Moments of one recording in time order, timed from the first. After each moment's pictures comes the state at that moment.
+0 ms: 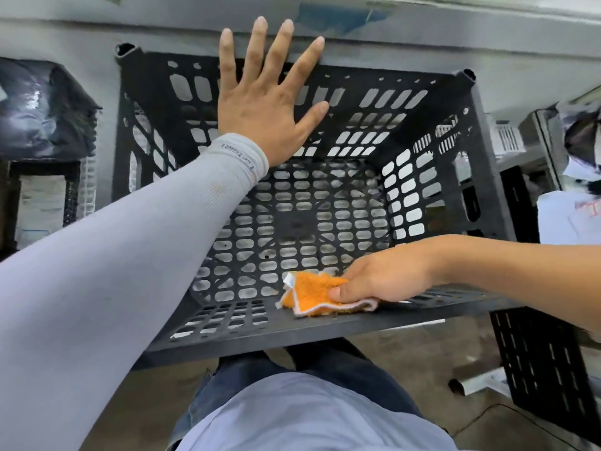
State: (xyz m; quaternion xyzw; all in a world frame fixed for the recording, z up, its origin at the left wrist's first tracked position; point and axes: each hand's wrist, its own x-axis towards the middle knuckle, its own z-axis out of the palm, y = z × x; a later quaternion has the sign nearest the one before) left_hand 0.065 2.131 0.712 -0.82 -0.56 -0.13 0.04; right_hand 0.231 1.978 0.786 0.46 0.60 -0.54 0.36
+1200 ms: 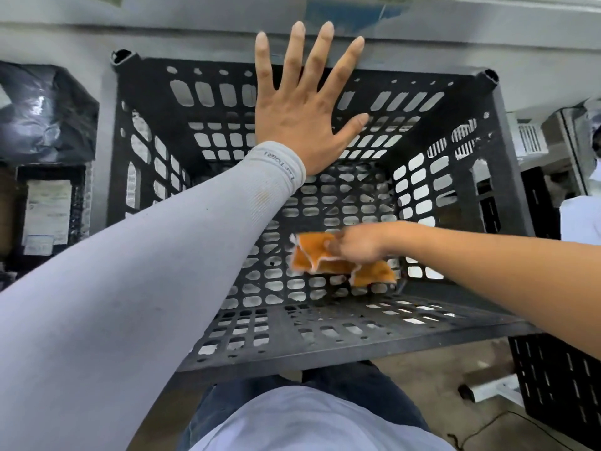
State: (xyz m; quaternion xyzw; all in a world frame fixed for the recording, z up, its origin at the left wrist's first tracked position) left_hand 0.106 2.135 0.707 -0.82 -0.56 -0.14 0.04; right_hand 0.244 2.033 0.677 0.56 0.58 -0.45 0.38
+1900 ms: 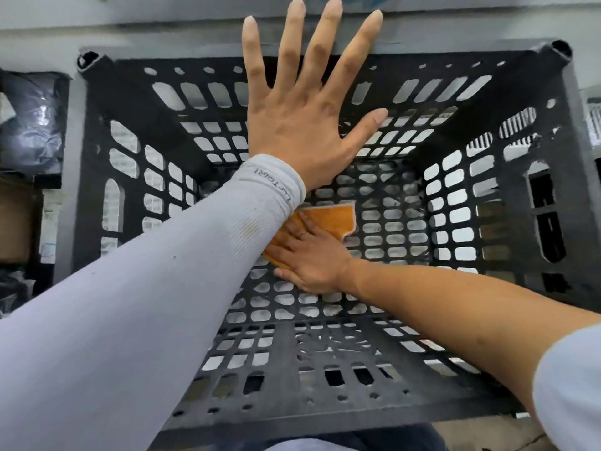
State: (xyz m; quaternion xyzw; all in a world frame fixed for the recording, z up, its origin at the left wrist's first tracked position) left_hand 0.110 2.134 0.706 -0.81 -0.57 -0.12 0.06; right_hand 0.204 2.019 0.527 0.33 0.92 -0.20 0.07
